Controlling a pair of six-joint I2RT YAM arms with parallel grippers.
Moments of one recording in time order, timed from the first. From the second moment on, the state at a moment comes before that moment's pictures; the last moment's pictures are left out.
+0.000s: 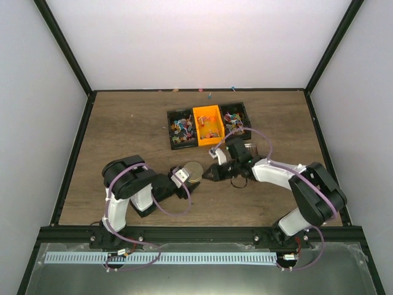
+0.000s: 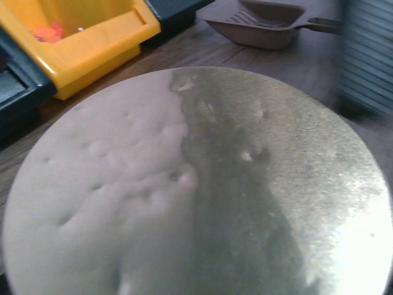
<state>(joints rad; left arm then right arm) -0.80 2.01 0.24 1.45 0.08 0.05 0.57 1.53 0.72 -0.04 -0.67 0.41</state>
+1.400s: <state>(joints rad) -0.79 2.03 0.24 1.49 0.05 0.02 0.56 1.81 1.12 -0.35 -0.70 0.22</state>
